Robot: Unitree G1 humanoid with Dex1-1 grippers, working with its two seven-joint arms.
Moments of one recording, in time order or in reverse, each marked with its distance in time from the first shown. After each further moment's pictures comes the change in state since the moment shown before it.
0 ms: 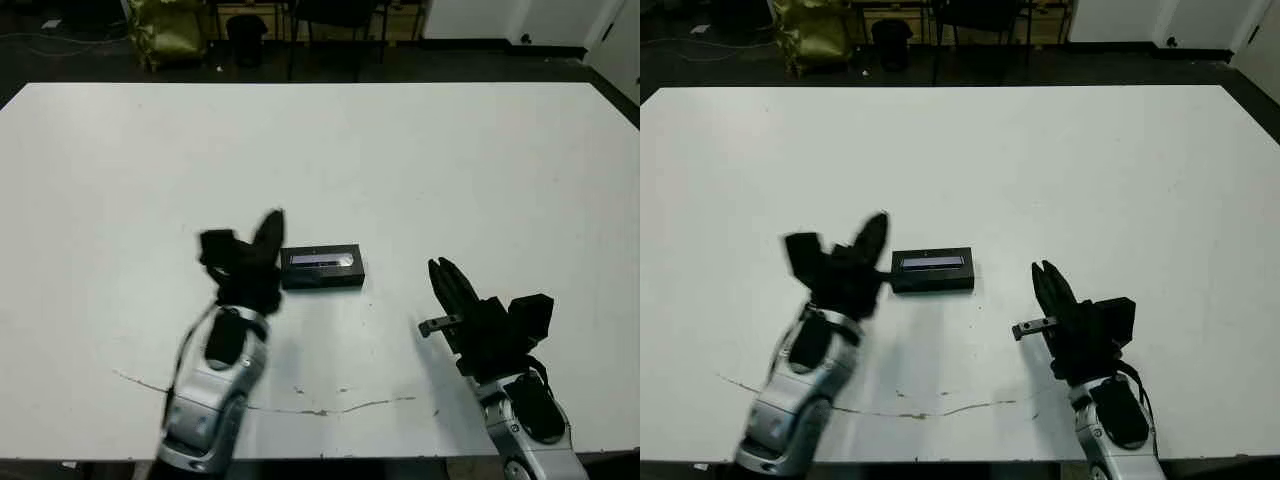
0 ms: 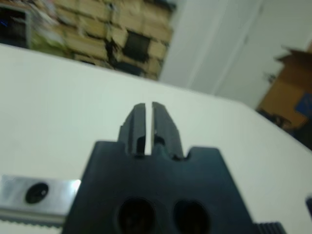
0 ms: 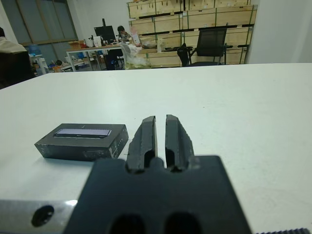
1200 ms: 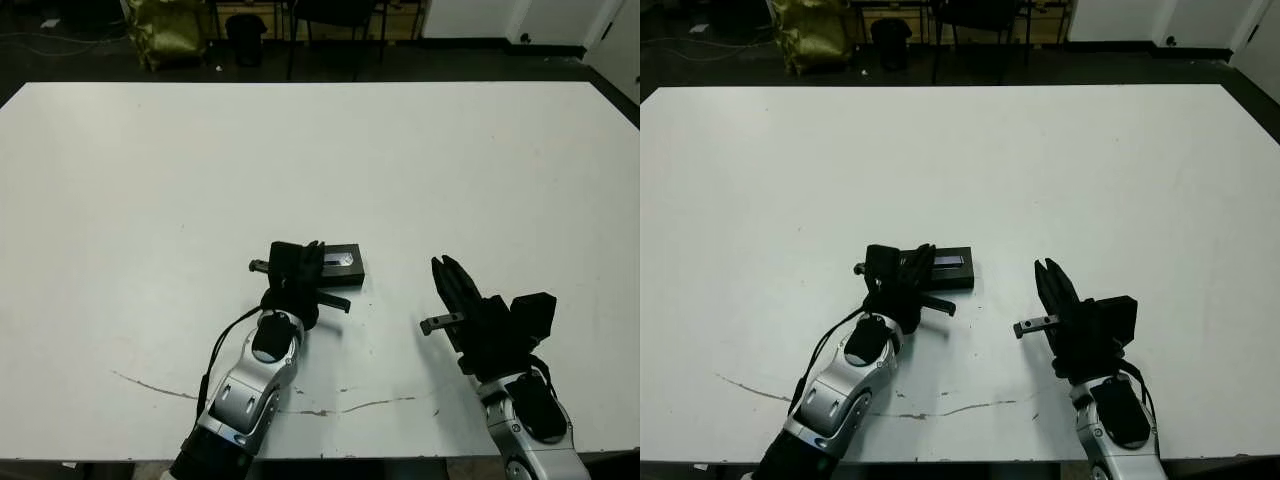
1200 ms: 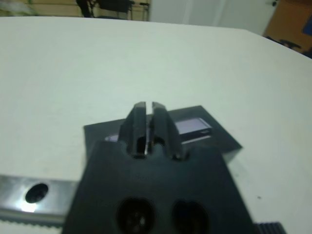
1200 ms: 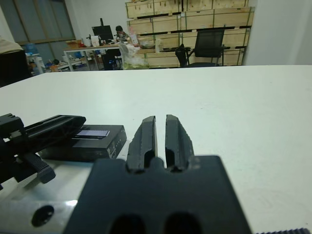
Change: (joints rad) left arm -0.091 -0.025 -0.252 0.462 0.168 -0.070 0.076; right arm 0.000 -0.002 -0.001 -0.008 -0.008 0.001 -0.004
